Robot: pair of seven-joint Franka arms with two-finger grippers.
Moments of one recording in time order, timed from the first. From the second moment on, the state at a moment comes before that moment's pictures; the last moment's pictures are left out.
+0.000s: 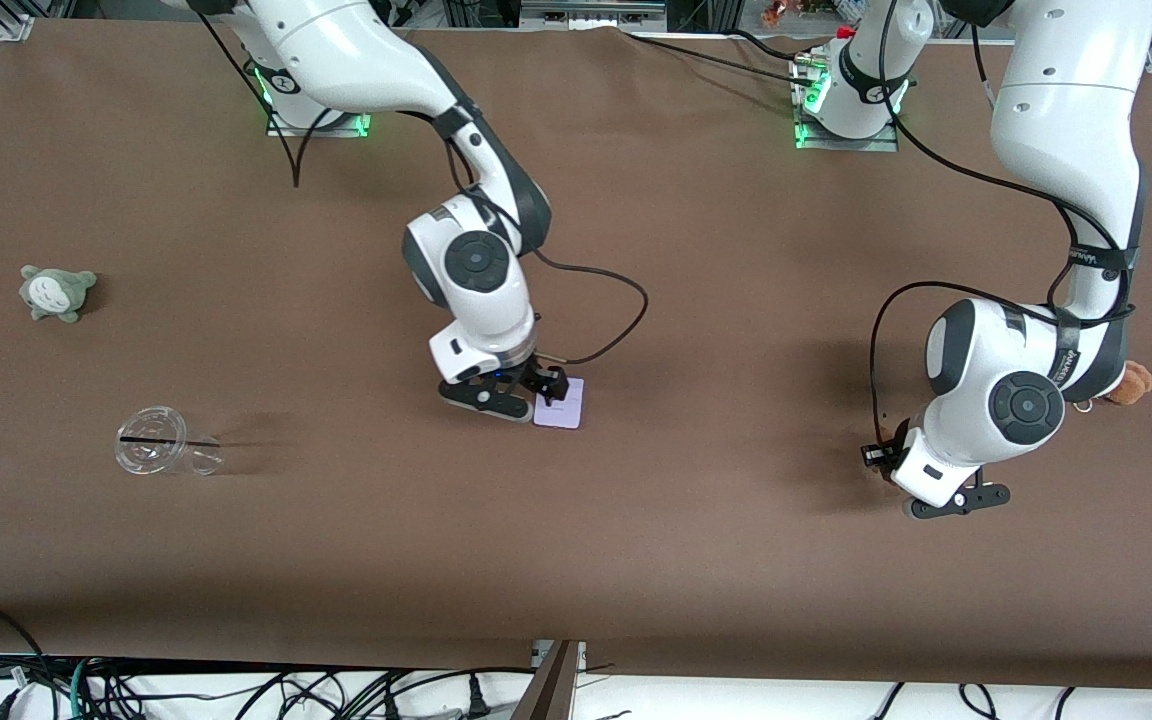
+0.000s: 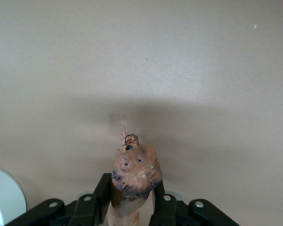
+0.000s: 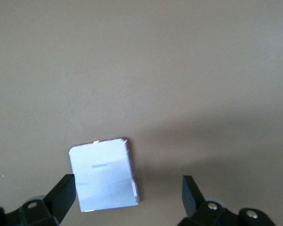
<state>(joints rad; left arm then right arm) -0.04 0.70 -0.05 -1.53 0.09 2.20 -0.31 0.74 0.78 -0.11 -1.43 0.01 2.35 0.94</state>
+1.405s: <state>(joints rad) 0.02 0.73 -0.05 -1.61 0.12 2.34 -0.15 0.81 0.97 -0.12 -1.31 -0.08 2.46 0.94</state>
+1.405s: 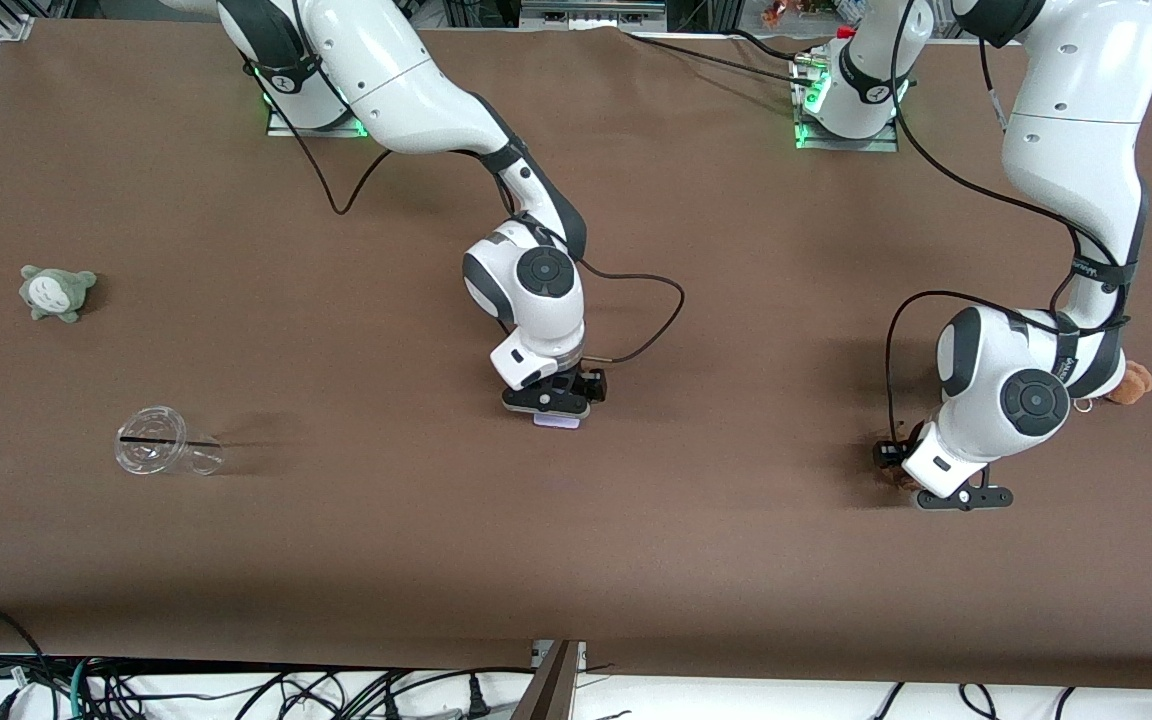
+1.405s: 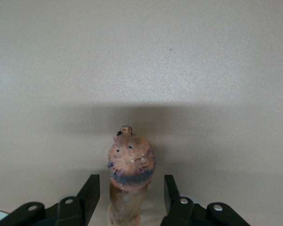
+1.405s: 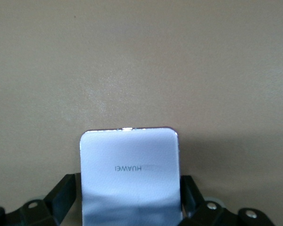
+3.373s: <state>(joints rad) 0.08 0.19 -0.10 -1.56 0.02 1.75 -0.13 0.26 0.80 -0.17 -1.51 0.00 2.27 0.17</state>
